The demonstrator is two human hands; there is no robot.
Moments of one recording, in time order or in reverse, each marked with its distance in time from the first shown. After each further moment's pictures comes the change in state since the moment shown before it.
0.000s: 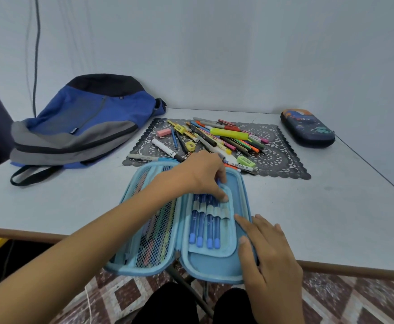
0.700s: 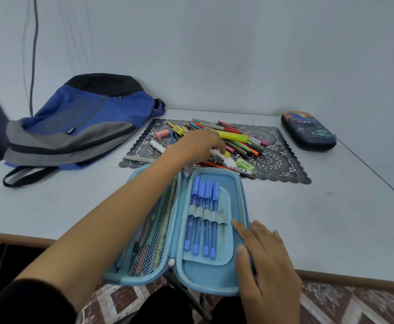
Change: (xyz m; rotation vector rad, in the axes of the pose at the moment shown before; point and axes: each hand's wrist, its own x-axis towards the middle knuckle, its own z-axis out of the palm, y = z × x) left_hand 0.082 -0.053 -0.008 0.313 0.150 0.071; right_hand 0.000 0.002 0.002 -0.022 -0.010 -0.020
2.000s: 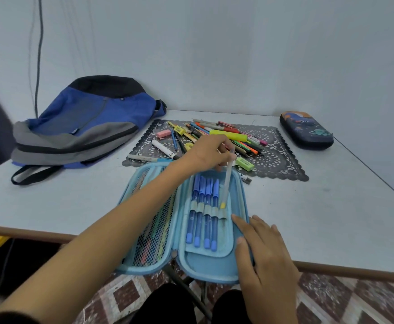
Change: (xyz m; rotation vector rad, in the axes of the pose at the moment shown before) left_hand -0.030 0.043 -0.005 -0.928 0.130 -0.203; right_hand -0.001 -0.002 0.000 0.027 0.018 0.040
